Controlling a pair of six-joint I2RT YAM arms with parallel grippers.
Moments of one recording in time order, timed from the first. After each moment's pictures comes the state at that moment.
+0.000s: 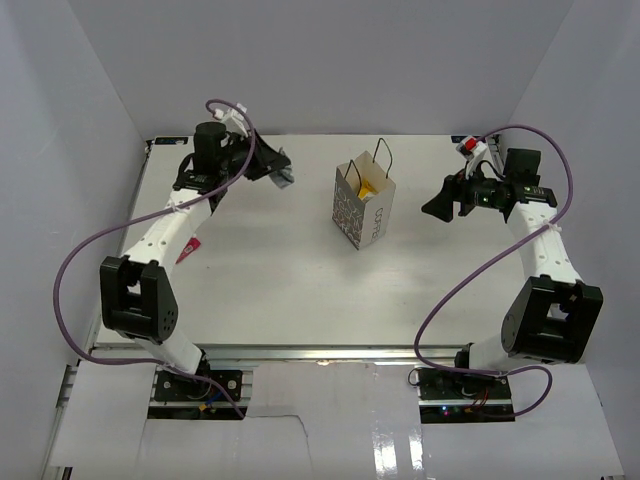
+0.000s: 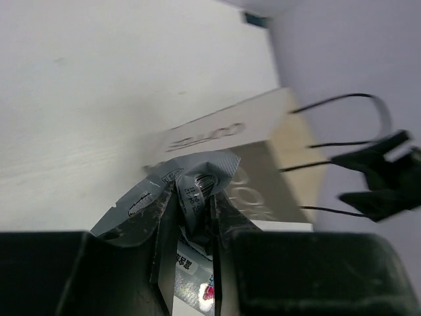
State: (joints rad) left arm -0.19 1.63 1.36 -0.14 0.47 -0.62; right arm -0.15 1.46 1.23 -0.56 -0.96 -0.44
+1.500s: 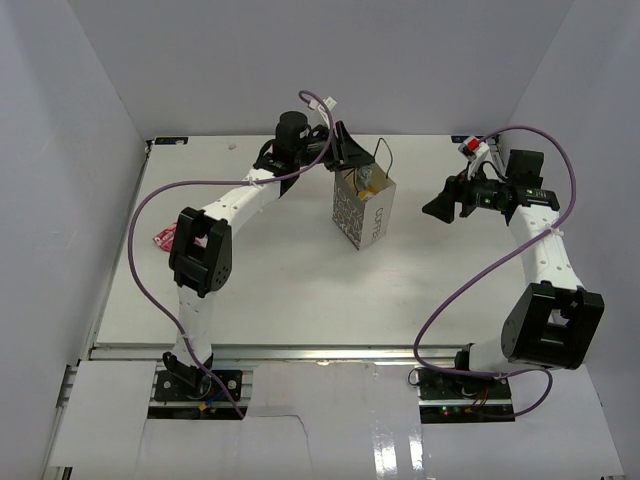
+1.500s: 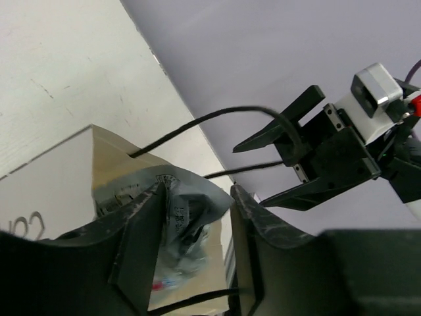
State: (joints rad) left arm -0.50 2.11 1.81 0.16 0.73 -0.83; right arm -0.16 1.42 1.21 -0.56 -0.98 -0.43
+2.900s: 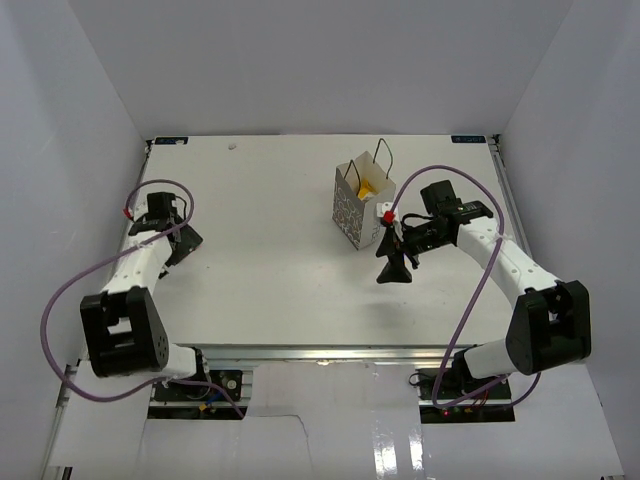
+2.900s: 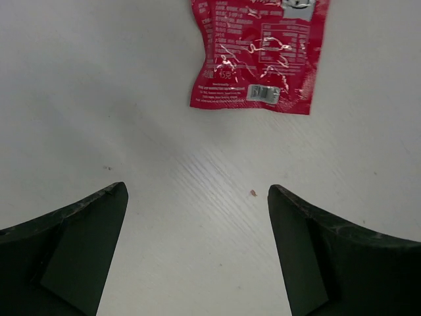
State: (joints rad) left arm 0.14 1.33 0.92 -0.59 -0.30 -0.60; right arm 0.31 1.41 1.07 -0.89 -0.98 -0.99
